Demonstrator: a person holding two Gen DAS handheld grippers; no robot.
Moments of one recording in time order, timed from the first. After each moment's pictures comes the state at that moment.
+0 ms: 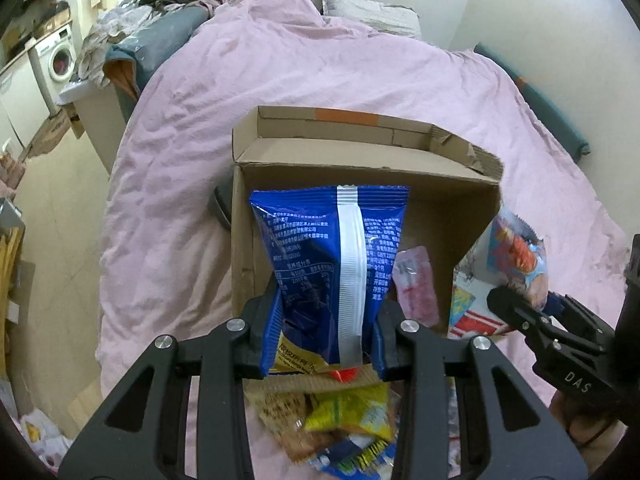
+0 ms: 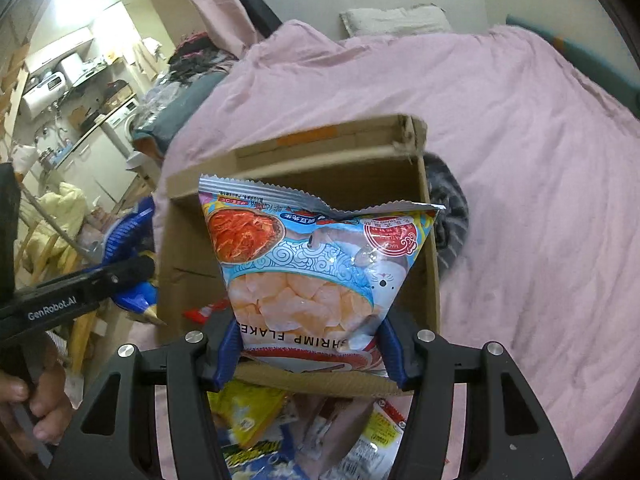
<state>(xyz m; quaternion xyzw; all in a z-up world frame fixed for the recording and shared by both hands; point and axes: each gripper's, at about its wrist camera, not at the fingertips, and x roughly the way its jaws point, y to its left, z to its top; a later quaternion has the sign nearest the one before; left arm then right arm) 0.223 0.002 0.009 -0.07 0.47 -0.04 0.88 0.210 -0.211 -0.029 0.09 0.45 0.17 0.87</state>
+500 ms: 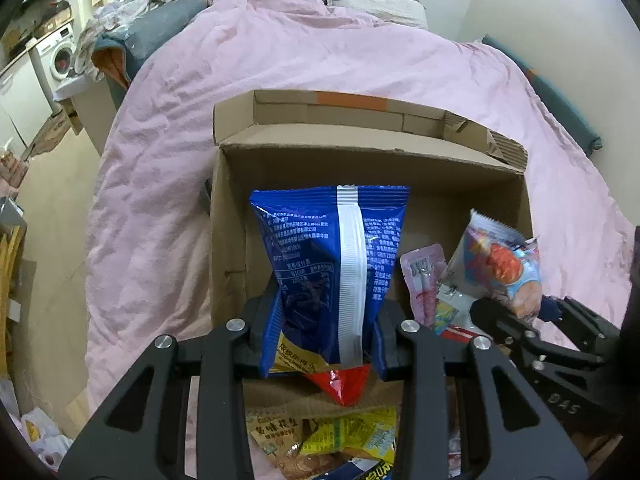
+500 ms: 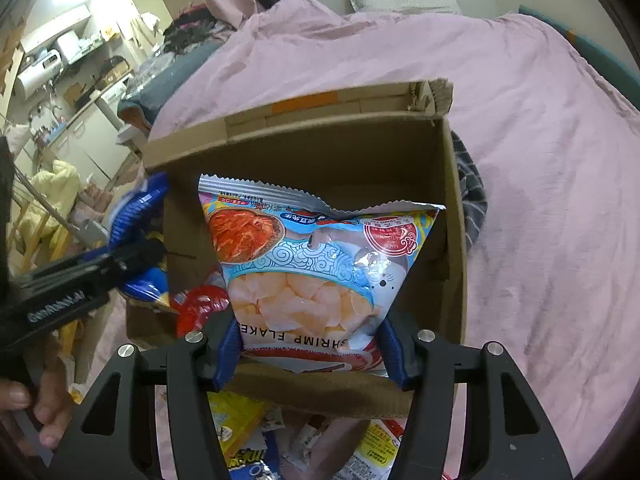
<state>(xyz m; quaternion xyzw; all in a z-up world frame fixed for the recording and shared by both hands) 0.237 -0.009 -0.015 -0.07 0.48 -0.03 0.87 0.230 -0.197 -0.050 0.05 0.48 0.18 0.86</state>
